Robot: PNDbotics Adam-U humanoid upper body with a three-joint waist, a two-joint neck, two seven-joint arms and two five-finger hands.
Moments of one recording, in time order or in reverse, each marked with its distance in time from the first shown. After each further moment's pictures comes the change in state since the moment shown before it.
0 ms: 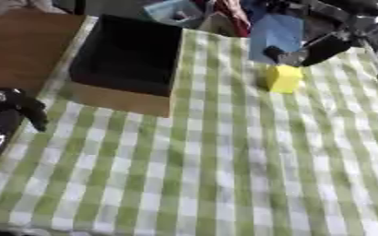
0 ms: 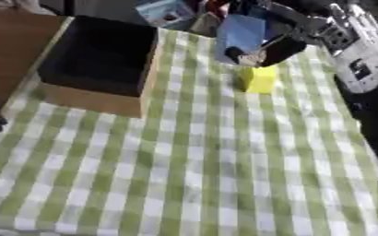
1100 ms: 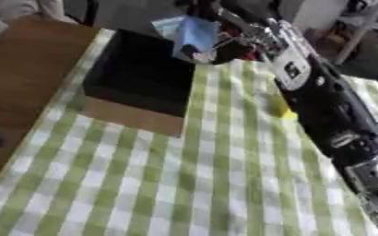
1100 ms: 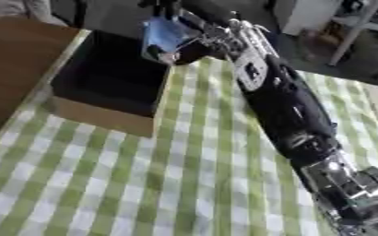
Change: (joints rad) left arm -0.185 -0.008 -0.075 -0.027 0.198 0.017 -0.090; right arm -0.133 0.199 -0.093 0.256 0.221 0.003 -0.154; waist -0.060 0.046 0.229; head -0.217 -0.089
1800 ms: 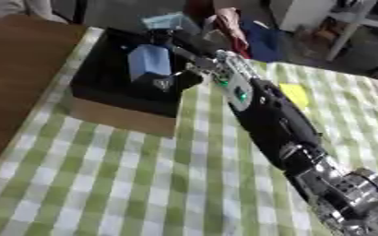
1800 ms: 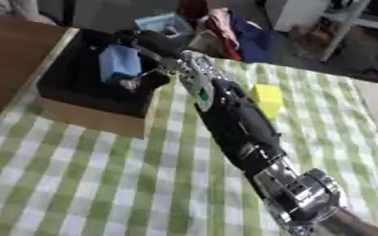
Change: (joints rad) left arm -0.007 -0.009 -0.002 0.000 0.014 -0.005 -0.014; right arm 0.009 0.072 -0.018 0.105 0.104 -0.013 0.015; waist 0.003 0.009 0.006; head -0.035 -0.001
